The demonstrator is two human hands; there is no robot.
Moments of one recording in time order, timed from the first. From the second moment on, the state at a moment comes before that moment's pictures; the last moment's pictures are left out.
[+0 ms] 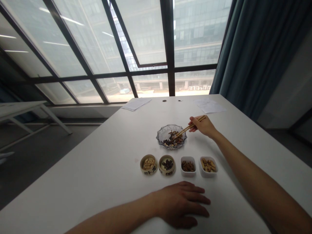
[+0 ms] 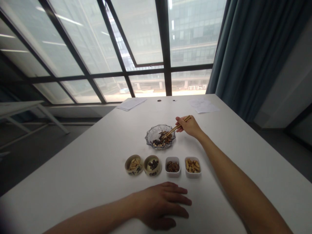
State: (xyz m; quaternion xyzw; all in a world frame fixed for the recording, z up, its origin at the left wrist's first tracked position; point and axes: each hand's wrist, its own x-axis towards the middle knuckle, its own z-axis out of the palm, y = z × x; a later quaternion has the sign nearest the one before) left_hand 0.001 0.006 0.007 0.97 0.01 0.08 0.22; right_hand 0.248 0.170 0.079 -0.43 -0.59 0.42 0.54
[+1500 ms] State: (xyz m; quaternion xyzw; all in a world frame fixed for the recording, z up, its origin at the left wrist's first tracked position) left_hand 0.001 0.006 0.007 0.98 0.01 0.07 0.21; right_hand 0.309 0.146 0.115 -0.38 -0.62 0.54 0.42
